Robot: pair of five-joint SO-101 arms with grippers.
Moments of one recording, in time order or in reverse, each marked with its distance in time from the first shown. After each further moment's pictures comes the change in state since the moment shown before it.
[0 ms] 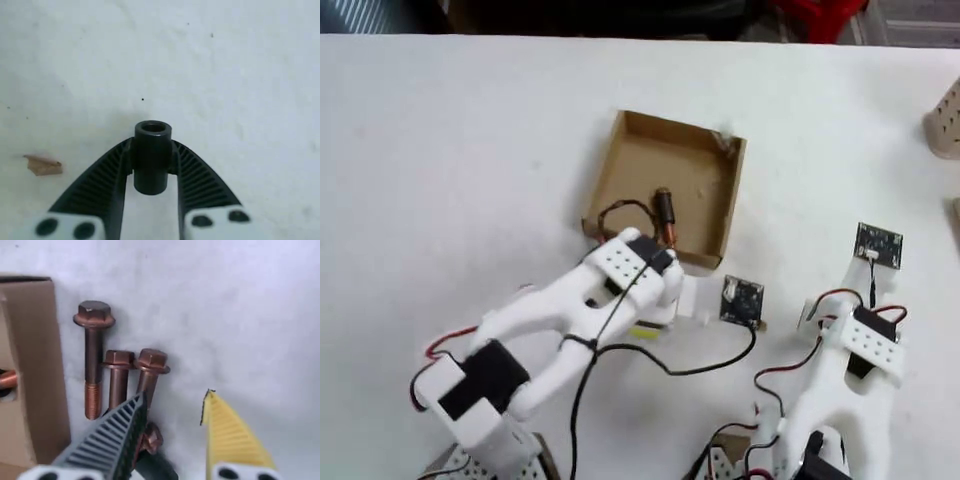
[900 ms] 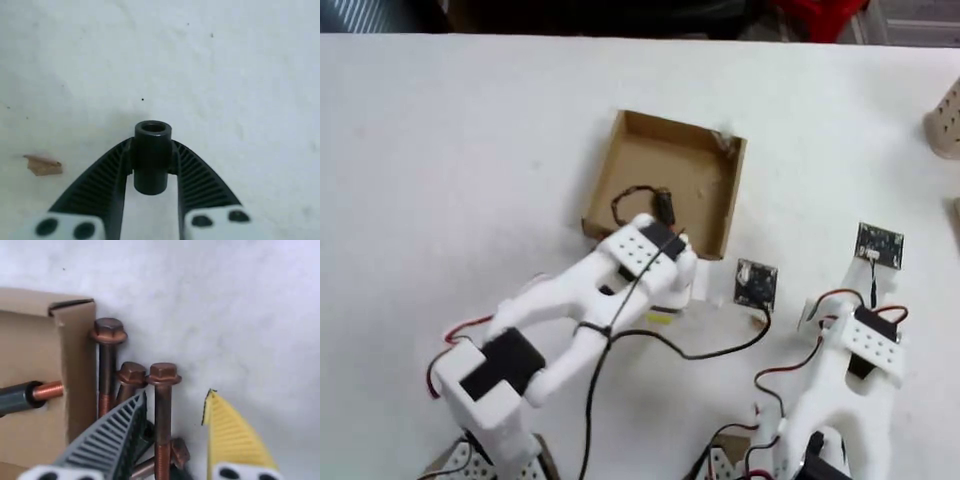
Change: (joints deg) left arm -0.2 5.5 -9.4 0.9 0.8; right arm 0.0 0.0 0.0 0.0 0.0
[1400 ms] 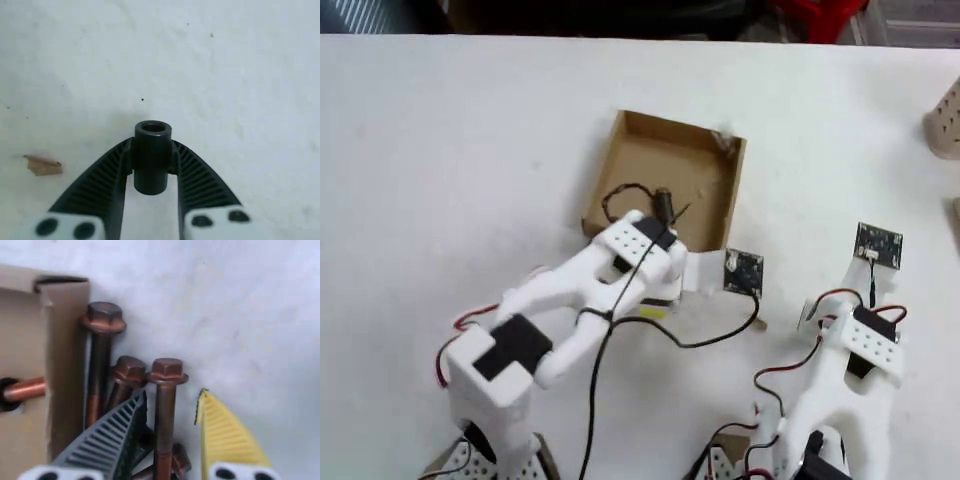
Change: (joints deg) left arm -3.3 5.5 -0.1 -4.7 0.0; right arm 0.0 0.0 0.0 0.0 0.0
